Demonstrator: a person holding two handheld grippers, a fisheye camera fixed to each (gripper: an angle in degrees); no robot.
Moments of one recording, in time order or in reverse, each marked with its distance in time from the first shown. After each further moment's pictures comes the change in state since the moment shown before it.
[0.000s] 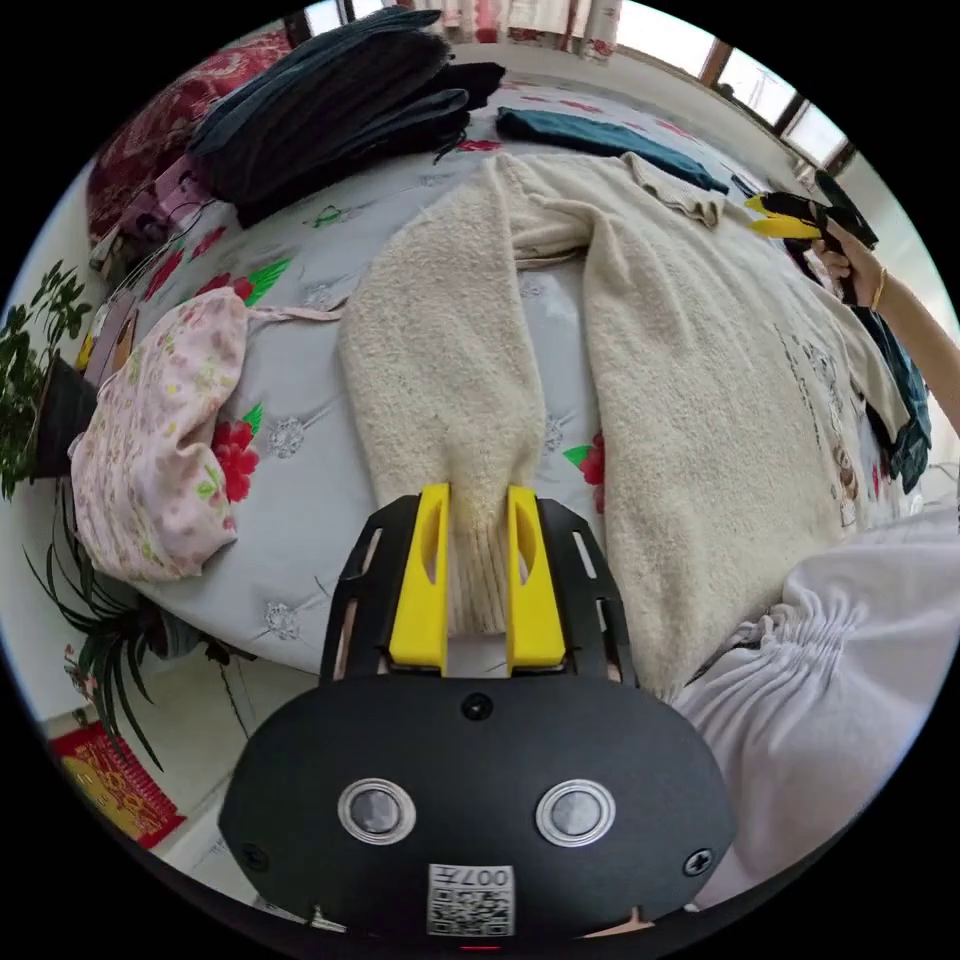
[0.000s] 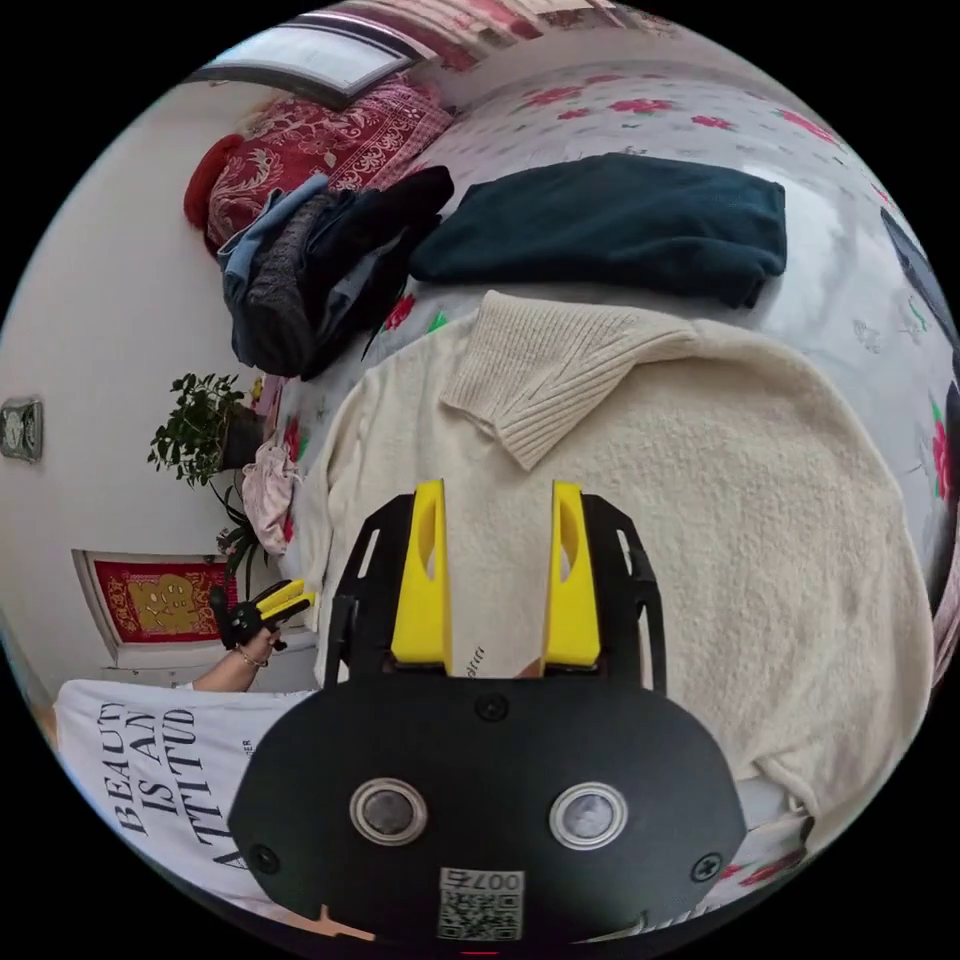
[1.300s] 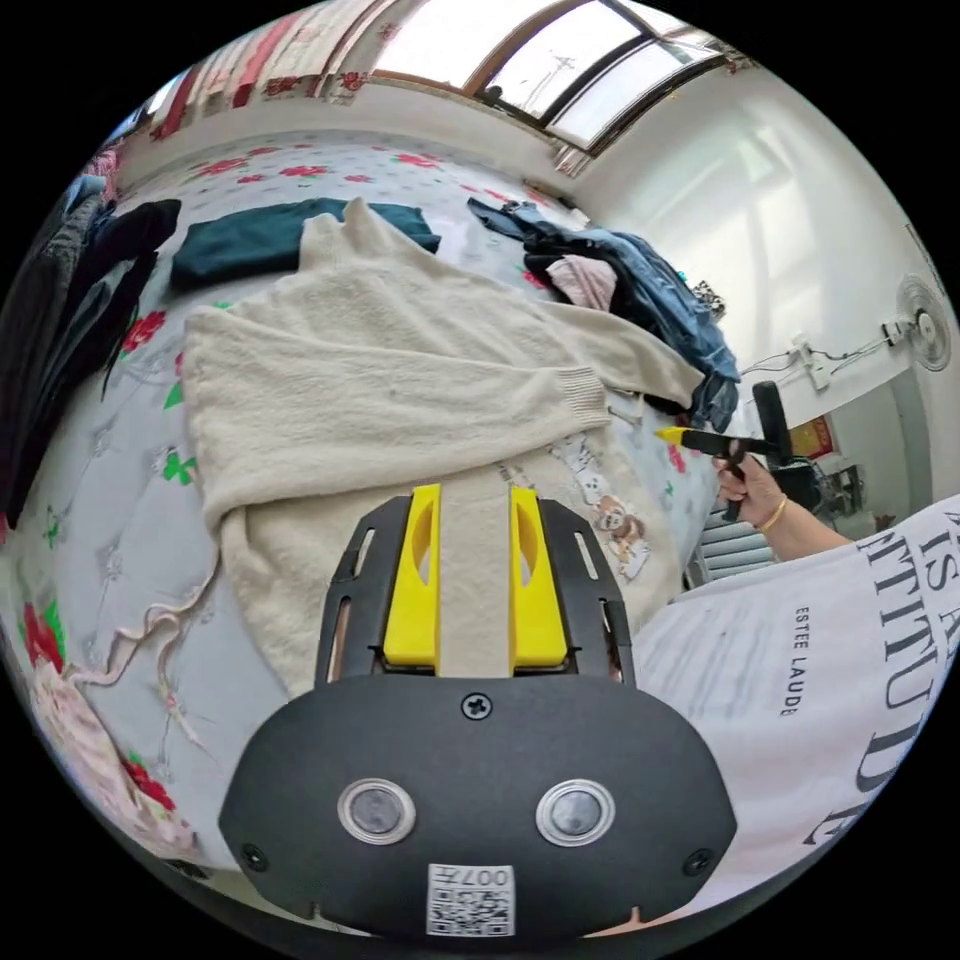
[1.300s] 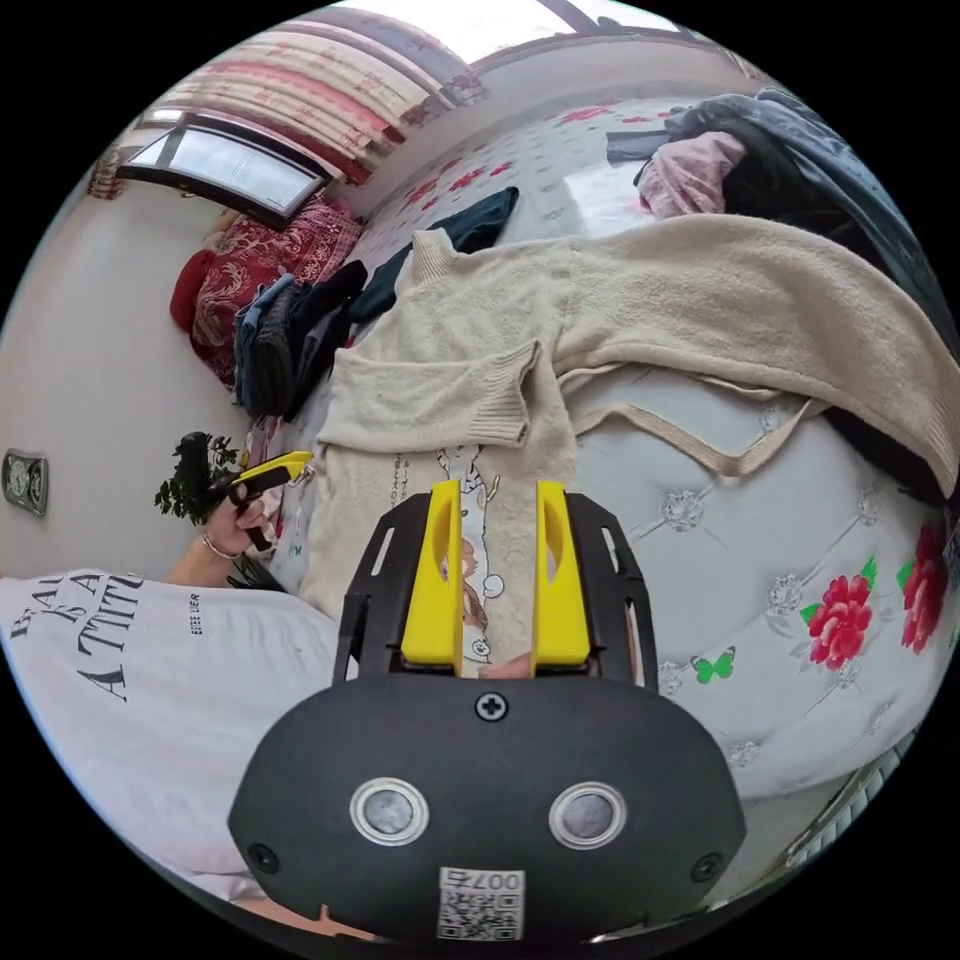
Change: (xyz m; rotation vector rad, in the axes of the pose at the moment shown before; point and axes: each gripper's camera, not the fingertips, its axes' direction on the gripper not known) left arm 0.188 0.014 -0.079 0.092 0.478 0.430; right arm 0.035 0.358 -0.074 0.344 0.055 0.217
